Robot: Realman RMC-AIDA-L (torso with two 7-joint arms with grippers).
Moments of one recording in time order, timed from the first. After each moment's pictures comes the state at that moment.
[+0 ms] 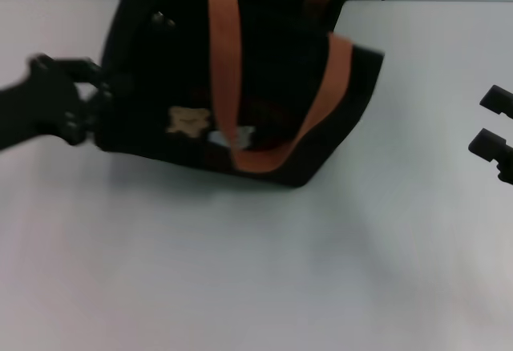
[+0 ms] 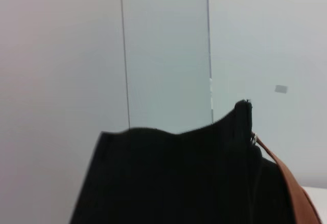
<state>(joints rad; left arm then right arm) -0.33 -2.01 0.77 0.71 1.60 1.63 -1.06 0.36 2.04 -0.25 -0.44 -1.95 -1.99 1.12</state>
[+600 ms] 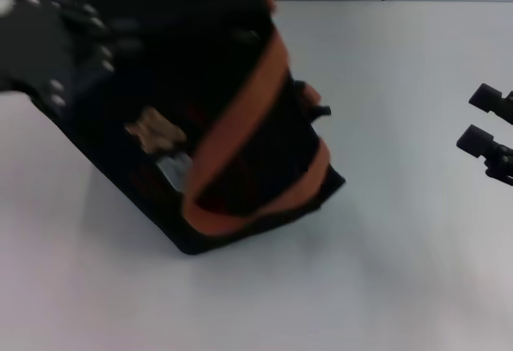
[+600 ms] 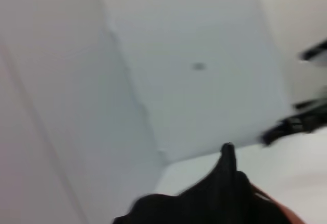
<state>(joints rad) -0.29 -2.07 0.80 1.38 1.71 1.78 -1.29 0.37 2.05 -0.25 -0.41 -1.95 -1.96 1.12</state>
